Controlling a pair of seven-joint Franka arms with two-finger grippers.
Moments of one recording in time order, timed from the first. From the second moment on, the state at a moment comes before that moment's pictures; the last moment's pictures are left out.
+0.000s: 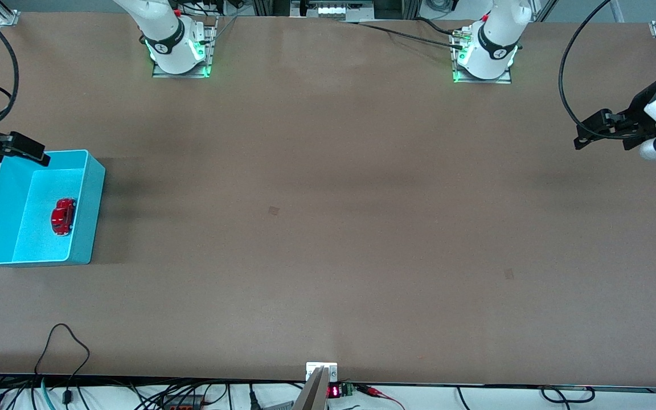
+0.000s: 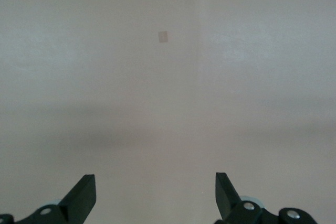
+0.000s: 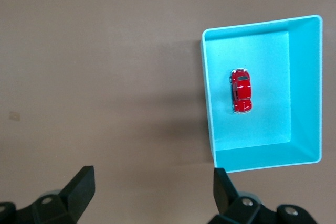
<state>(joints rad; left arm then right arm) -0.01 -0.02 0.01 -1.66 -0.03 1.61 -0.02 0.04 0.07 -0.16 -1.63 0.01 1.68 -0.04</state>
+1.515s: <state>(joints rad) -0.01 0.01 0.00 -1.62 -0.03 1.61 -0.02 0.03 -0.05 -0.13 -1.76 0.00 1.74 -0.05</state>
